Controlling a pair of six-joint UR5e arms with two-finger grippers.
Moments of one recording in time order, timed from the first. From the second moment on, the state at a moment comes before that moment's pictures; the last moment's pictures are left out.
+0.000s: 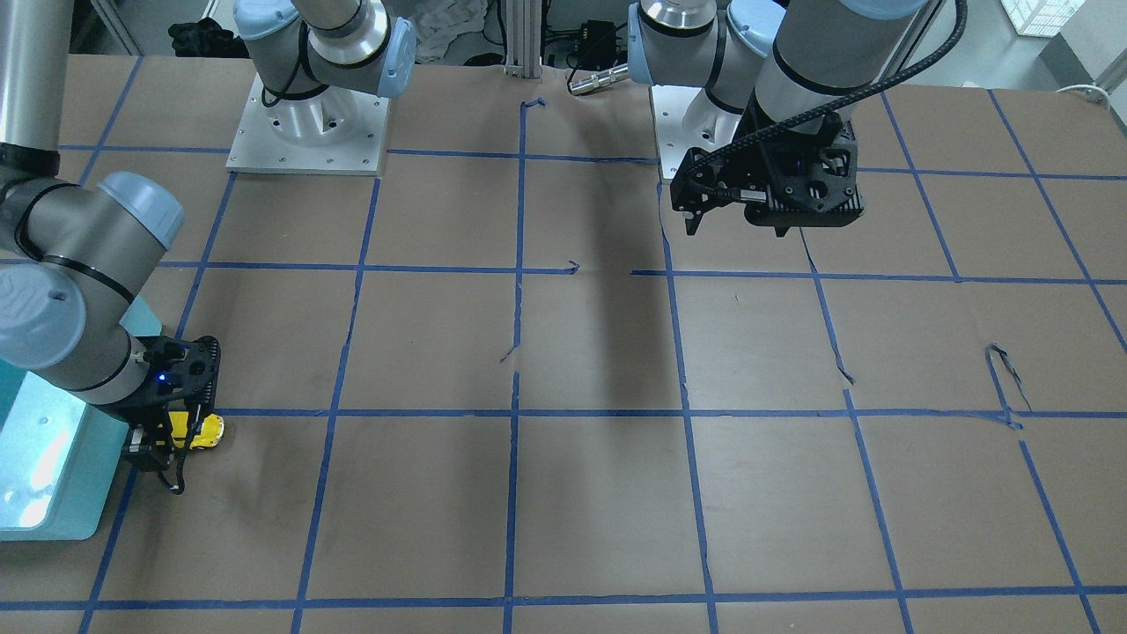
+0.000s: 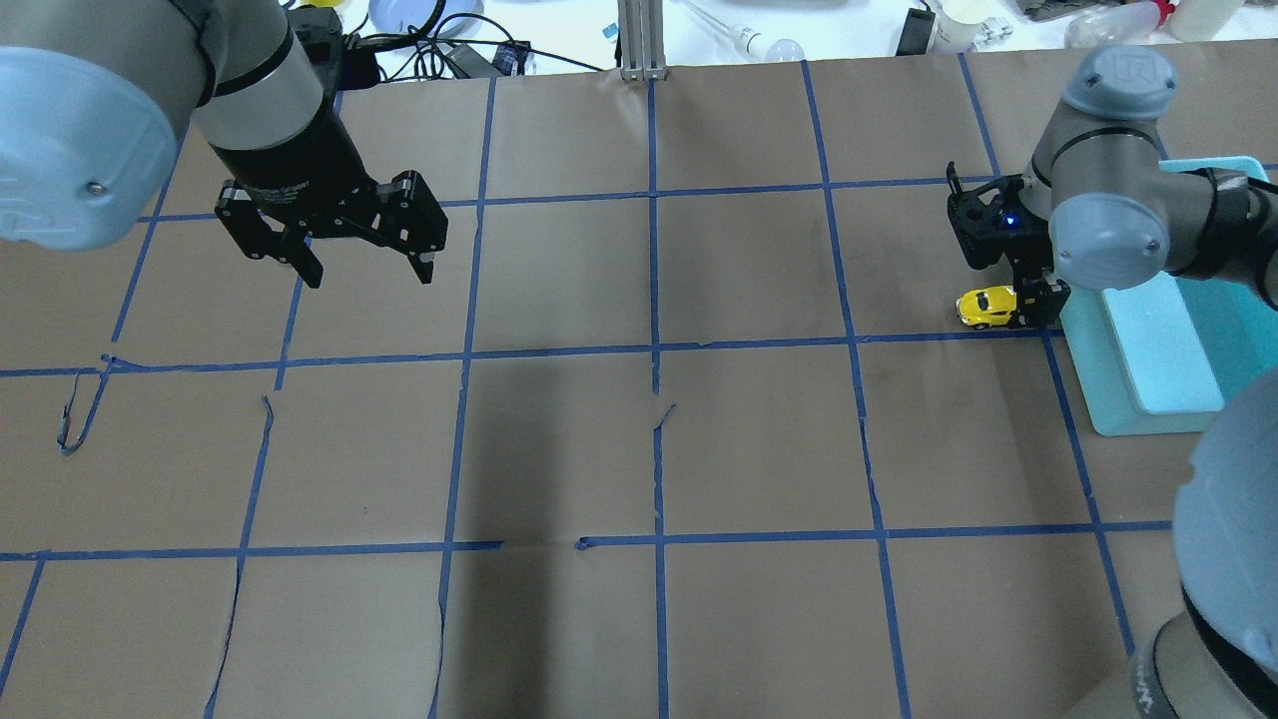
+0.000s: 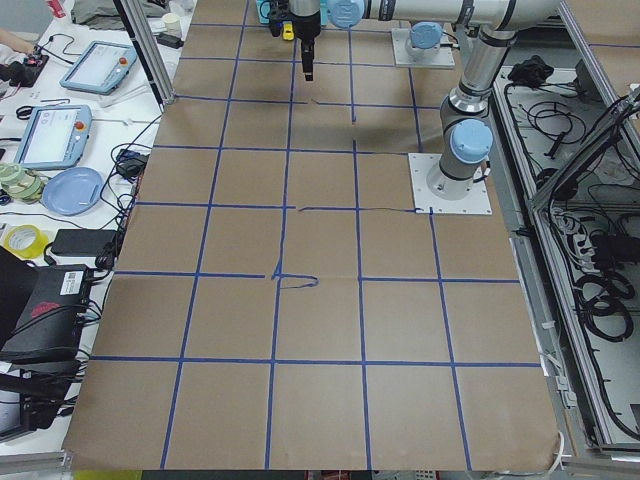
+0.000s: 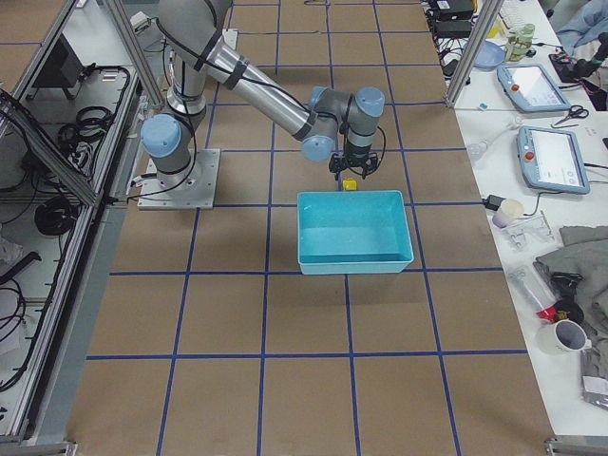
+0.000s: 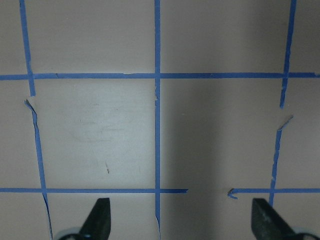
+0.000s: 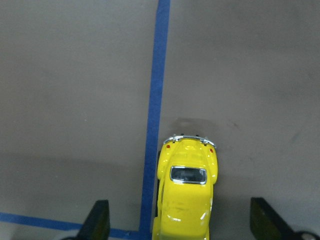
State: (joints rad) left arm -1.61 -1.59 -1.57 -1.62 1.58 -0.05; right arm 1.30 -1.14 1.80 -2.20 -1.66 -1.94
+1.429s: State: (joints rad) left arm -1.58 -1.58 -1.58 -1.60 1.58 0.02; right arm 1.30 -1.16 1.79 -2.19 -1.60 -1.92
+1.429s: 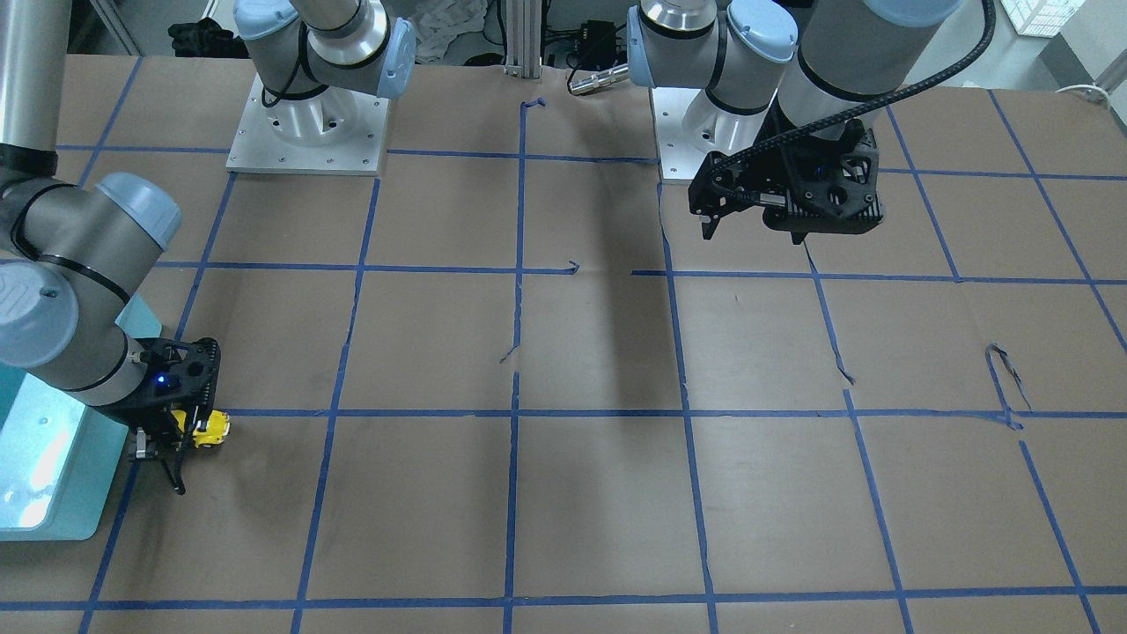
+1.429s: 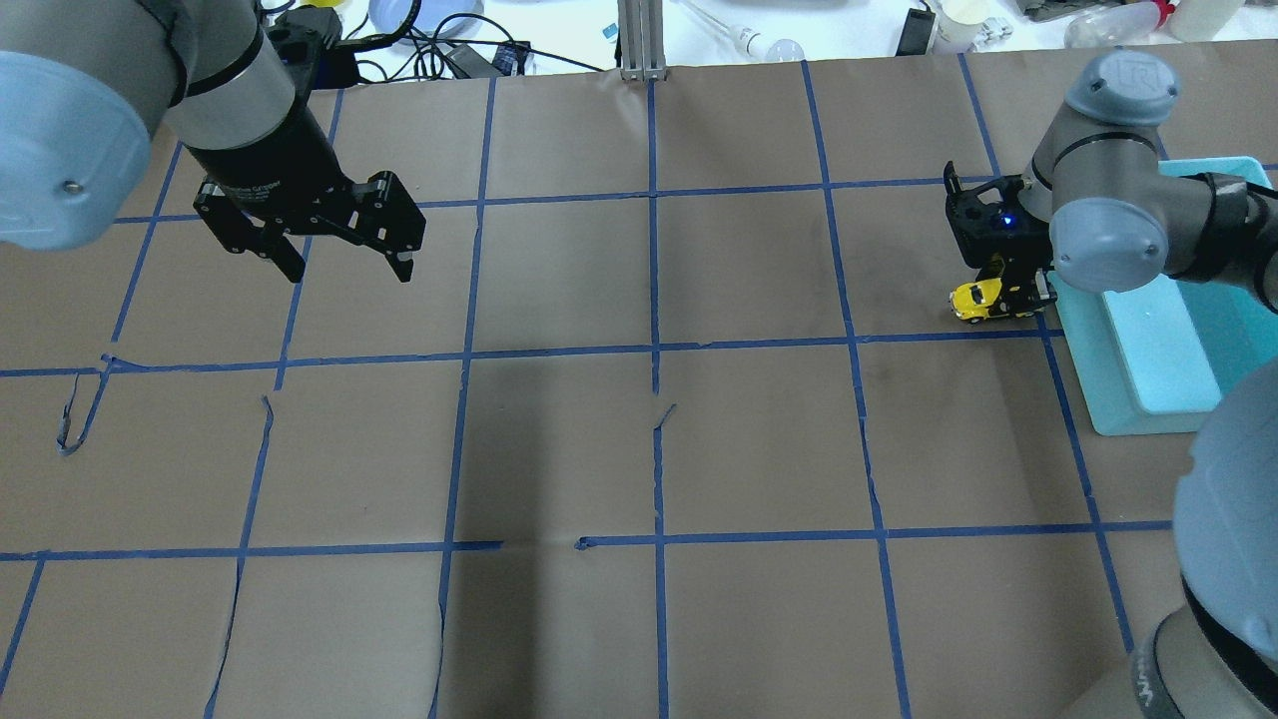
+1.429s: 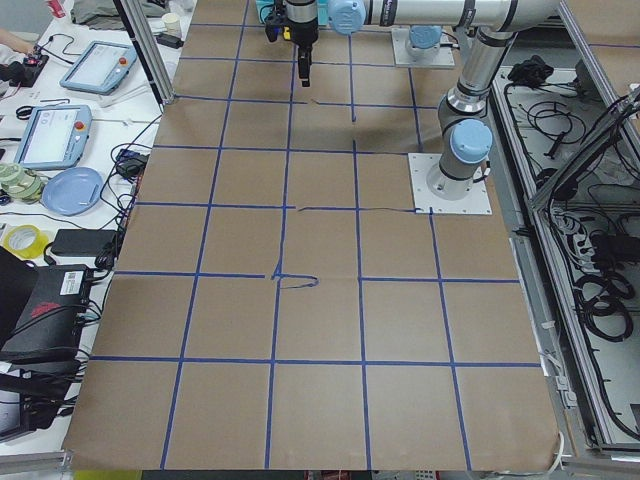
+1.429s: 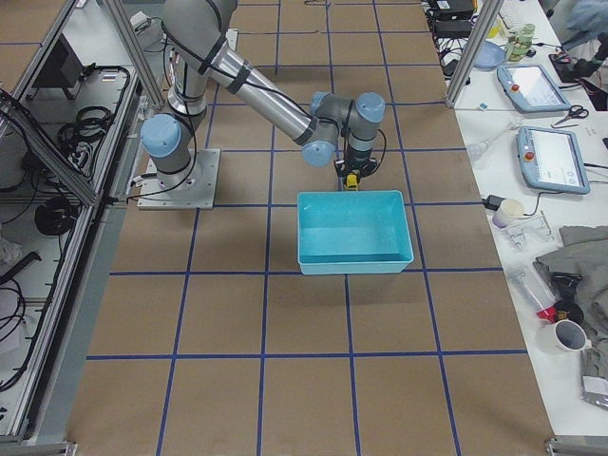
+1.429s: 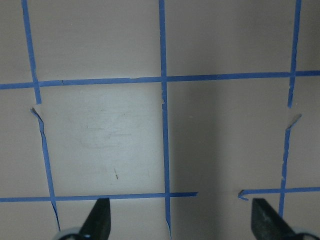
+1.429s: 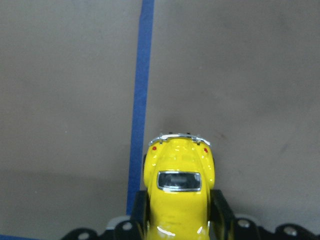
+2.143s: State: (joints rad) left arm -1.57 -1.58 -1.59 -1.60 1.58 0.02; right arm 1.35 -1.23 1.57 -1.91 -1.60 -1.89
